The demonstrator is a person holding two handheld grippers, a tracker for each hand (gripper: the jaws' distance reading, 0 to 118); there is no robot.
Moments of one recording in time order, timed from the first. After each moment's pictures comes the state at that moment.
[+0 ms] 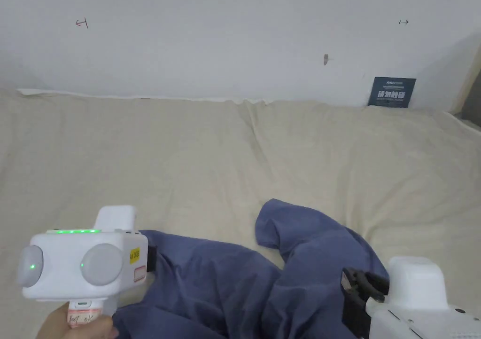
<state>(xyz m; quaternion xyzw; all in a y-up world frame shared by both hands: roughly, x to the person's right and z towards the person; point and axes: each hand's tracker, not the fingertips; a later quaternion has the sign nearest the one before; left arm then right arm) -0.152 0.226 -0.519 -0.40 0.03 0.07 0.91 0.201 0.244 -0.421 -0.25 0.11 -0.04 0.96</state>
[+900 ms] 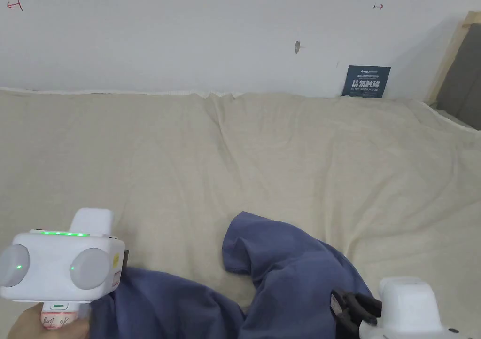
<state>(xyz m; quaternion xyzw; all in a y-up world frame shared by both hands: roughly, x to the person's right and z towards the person) -0.129 0.192 -0.614 -0.43 0.05 -0.02 0.90 0.230 0.225 -0.488 -0.29 0.10 -0.04 0.95</state>
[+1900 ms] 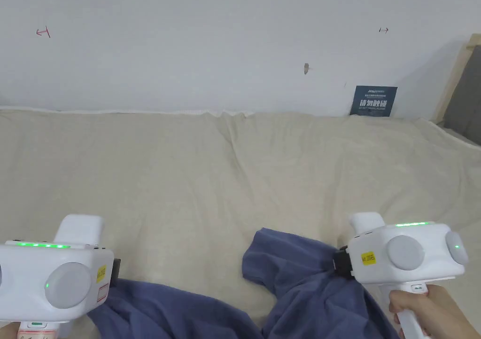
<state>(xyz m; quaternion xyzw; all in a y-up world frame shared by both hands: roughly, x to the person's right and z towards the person) -0.156 0.236 -0.571 -0.40 0.06 -0.02 0.91 0.260 0.215 -0.654 -0.45 0.11 0.02 0.89</state>
